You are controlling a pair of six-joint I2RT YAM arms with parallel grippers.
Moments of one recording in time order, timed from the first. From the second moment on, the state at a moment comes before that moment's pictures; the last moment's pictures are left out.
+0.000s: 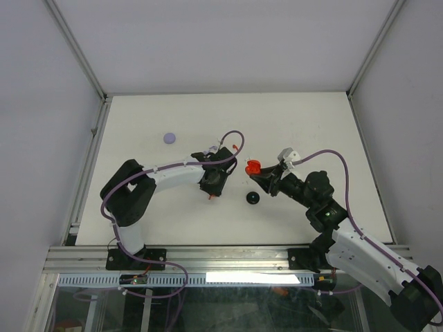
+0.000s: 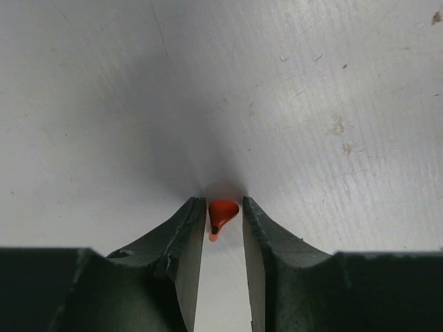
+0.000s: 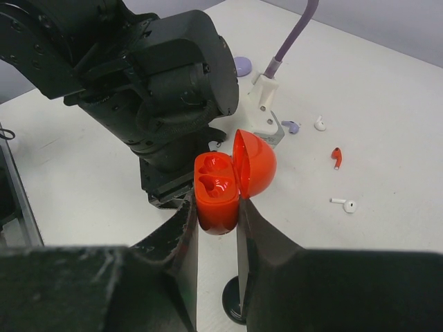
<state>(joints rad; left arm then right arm) -0.86 1.81 1.17 -0.61 -0.15 -0.42 0.64 0.68 0.38 0.26 -0.29 0.08</state>
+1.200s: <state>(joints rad) -0.85 1.50 1.24 -0.58 -0.26 -0.48 0.64 0.78 0.33 0.53 -0.33 0.06</state>
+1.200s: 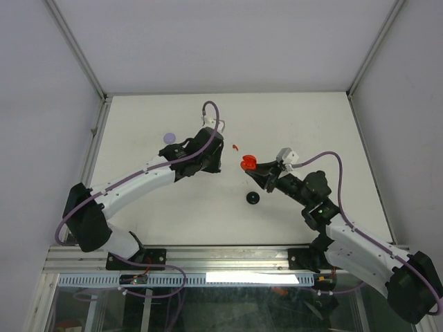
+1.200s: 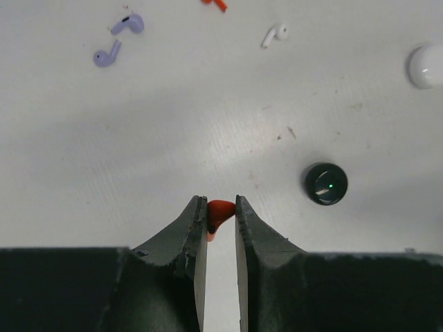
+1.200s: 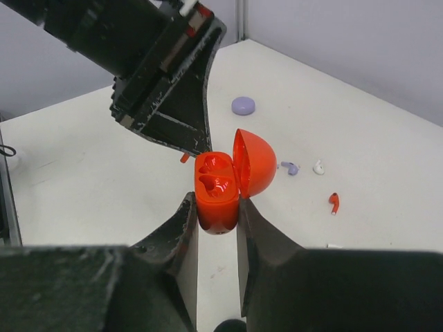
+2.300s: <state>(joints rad) -0.96 1.22 1.06 0.00 -0.17 -0.50 0.74 1.02 0.31 0.98 -0.24 0.08</state>
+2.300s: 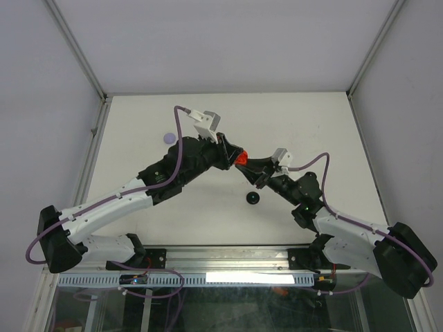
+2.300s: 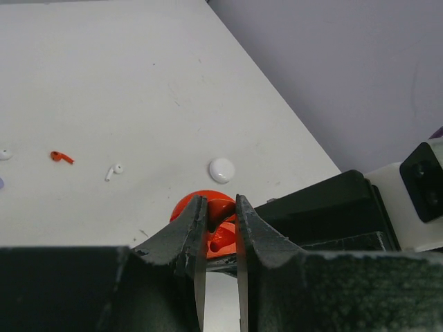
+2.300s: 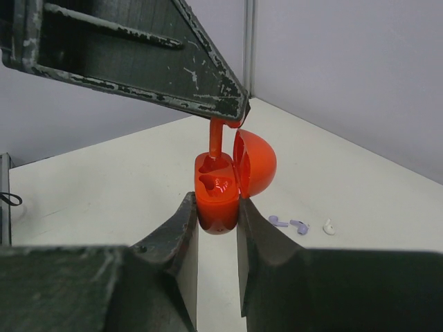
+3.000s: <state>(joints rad) -1.02 1.20 1.01 0.07 -0.19 -0.44 0.74 1.02 0.31 0.99 -0.22 0.09</state>
